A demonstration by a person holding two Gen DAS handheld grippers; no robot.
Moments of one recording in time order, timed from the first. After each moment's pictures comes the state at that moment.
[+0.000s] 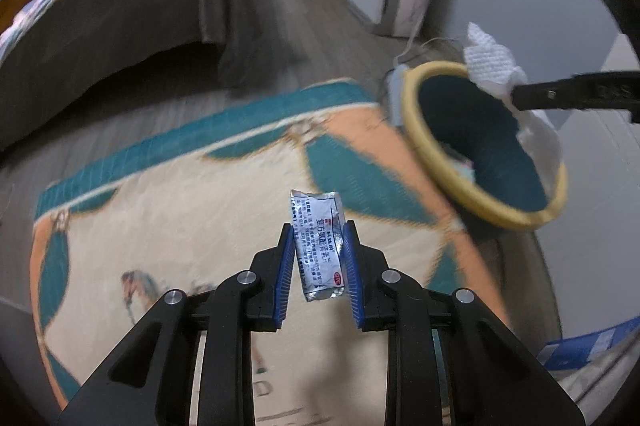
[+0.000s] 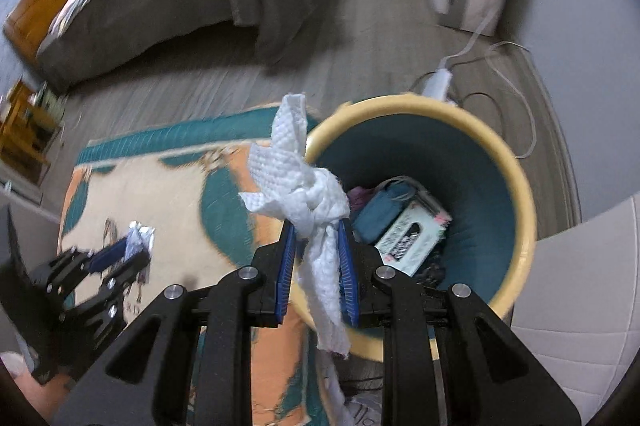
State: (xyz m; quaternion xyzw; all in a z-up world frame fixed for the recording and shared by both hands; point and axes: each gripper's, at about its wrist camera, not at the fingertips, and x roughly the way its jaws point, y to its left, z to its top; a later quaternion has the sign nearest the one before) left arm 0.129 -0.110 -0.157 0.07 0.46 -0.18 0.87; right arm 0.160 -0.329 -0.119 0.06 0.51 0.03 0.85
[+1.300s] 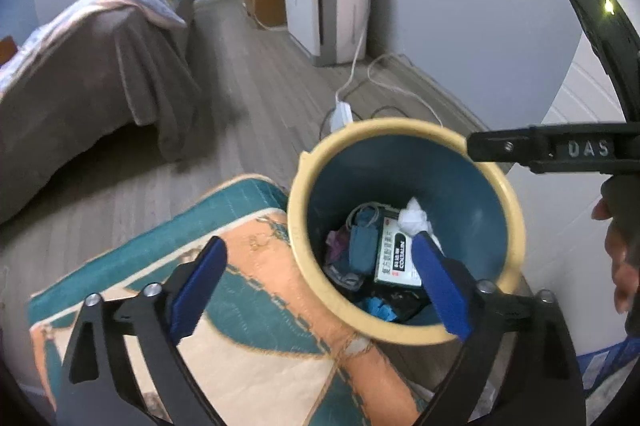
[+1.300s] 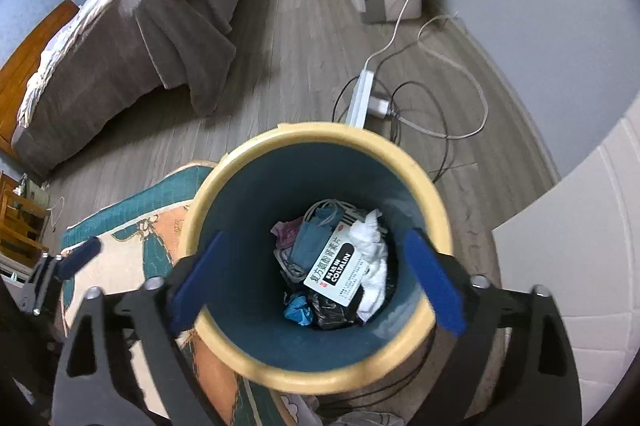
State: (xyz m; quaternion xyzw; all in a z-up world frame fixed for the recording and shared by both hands) left arm 0.159 -0.227 -0.115 0.13 0.40 -0.24 0.87; right arm 0.148 -0.428 -0.114 0.15 0.48 -0.05 0.87
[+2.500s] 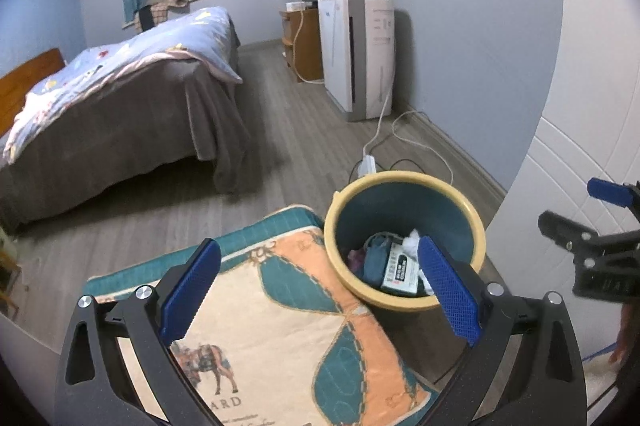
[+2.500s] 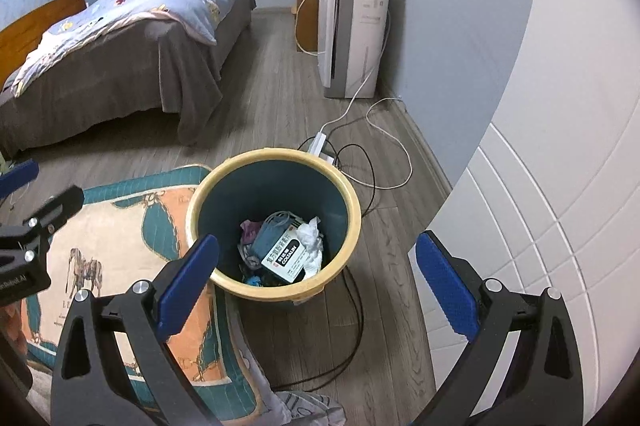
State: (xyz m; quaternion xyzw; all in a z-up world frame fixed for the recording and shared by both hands) left arm 0.062 -0.181 -0.019 0.11 0.33 -0.19 0.92; right arm 0.005 -0.377 -0.041 0.03 0.37 -0.13 0.92
